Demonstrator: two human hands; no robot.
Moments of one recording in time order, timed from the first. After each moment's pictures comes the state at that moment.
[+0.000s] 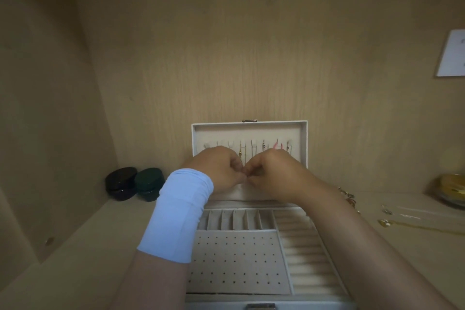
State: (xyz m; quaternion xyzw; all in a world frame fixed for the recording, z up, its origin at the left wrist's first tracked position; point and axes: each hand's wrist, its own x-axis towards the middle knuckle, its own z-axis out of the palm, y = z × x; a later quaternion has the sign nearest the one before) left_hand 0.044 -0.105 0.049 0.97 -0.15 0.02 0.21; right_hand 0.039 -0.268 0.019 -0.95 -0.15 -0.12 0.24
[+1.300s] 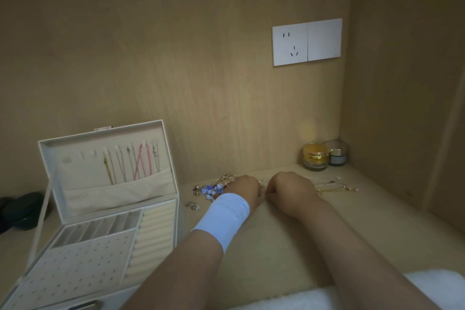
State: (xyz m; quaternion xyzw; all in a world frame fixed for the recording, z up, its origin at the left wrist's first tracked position) left_hand 0.014 -0.407 -0.052 0.95 -0.31 -0.03 0.03; right_hand -0.035 -0.534 -0.073 -0.98 0.11 -0.10 0.12
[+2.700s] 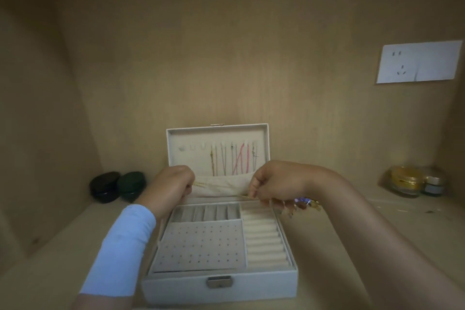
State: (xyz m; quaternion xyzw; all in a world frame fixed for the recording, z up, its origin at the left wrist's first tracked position) left_hand 0.001 -0.085 0.022 0.85 -0.07 0.03 0.53; right_hand -0.024 -0.328 0.046 -0.94 -0.10 0.13 0.31
